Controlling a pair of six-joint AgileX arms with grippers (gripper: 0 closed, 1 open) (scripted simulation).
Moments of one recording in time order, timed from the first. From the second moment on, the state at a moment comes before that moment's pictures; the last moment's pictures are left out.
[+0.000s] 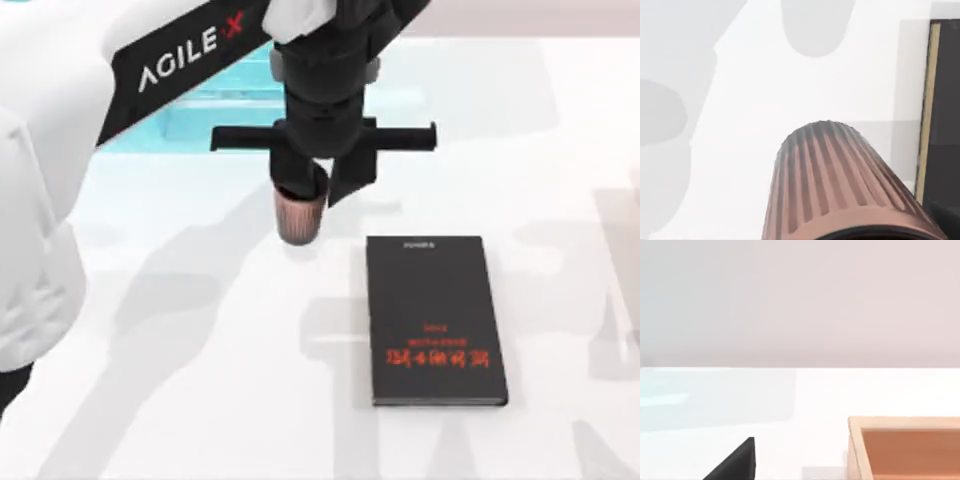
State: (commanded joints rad) left arm -0.68 2.23 2.12 -1.38 -0.05 -0.64; right arm 0.00 0.00 0.00 0.00 0.00 0.00
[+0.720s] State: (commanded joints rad) left arm -0.46 1.99 1.80 -1.31 0.03 -0.43; right arm 0.00 0.00 0.00 0.00 0.00 0.00
